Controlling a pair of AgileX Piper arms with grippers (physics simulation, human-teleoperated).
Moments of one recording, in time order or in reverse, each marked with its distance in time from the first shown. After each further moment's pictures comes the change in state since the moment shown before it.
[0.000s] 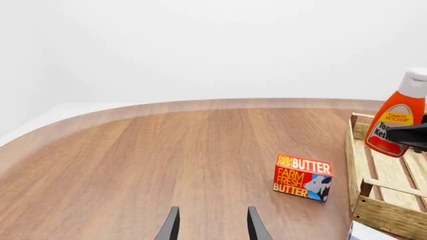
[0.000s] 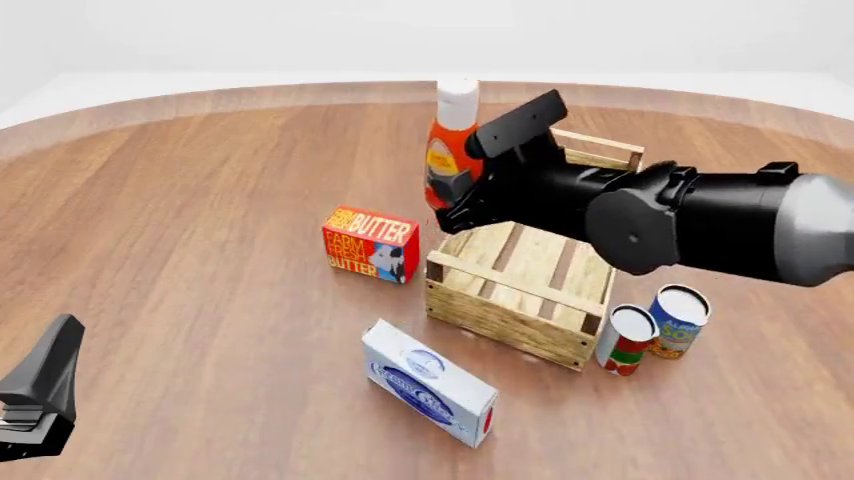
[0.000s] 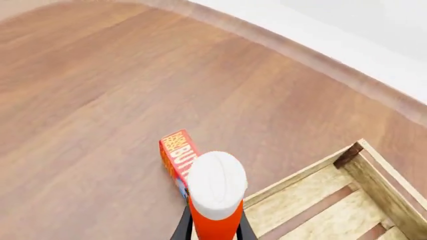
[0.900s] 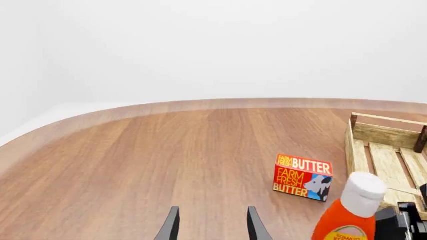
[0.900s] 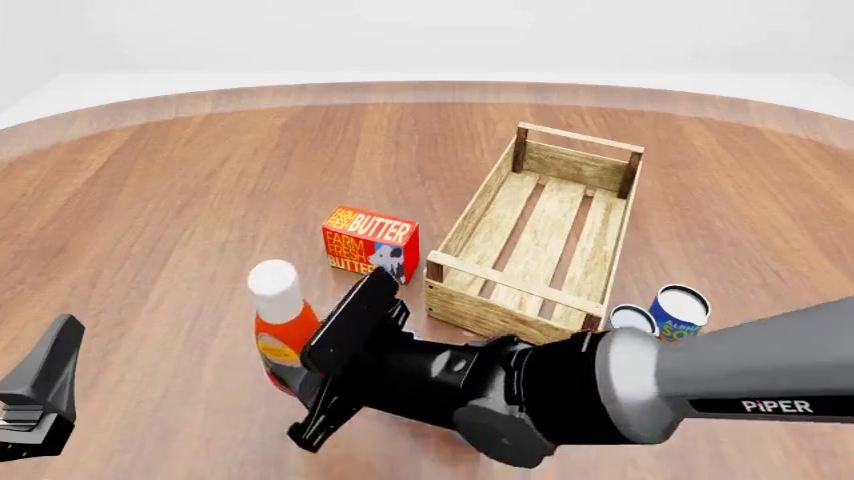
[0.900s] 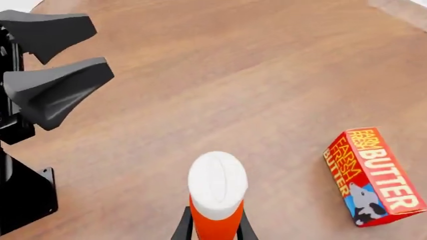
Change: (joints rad) left arm 0.000 0.000 0.000 0.000 0.000; right arm 0.466 0.212 0.119 -0.279 0.081
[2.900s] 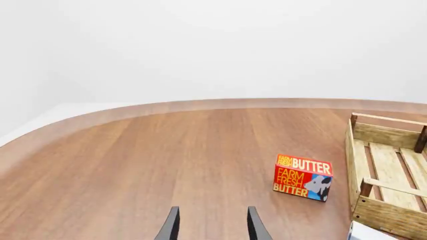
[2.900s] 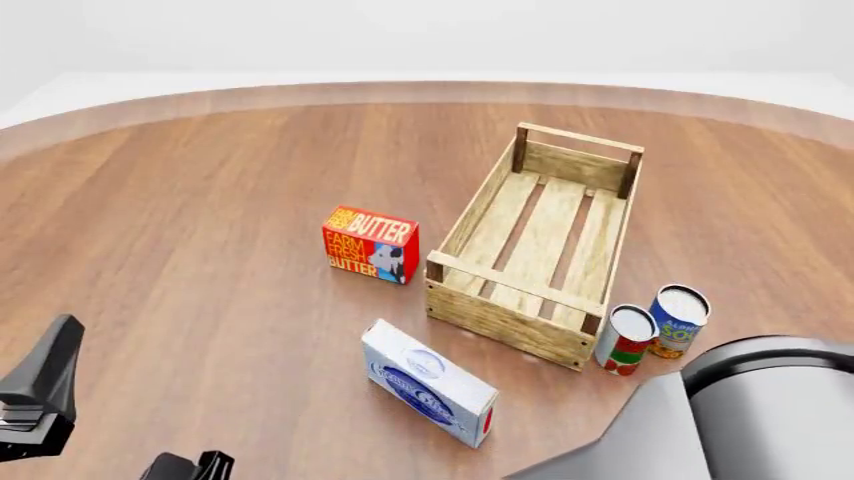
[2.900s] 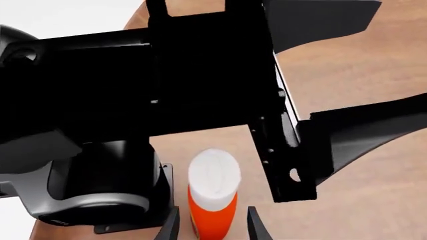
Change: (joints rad) left arm 0.000 0.000 0.000 0.000 0.000; right arm 0.346 0.359 -0.329 0.010 -0.018
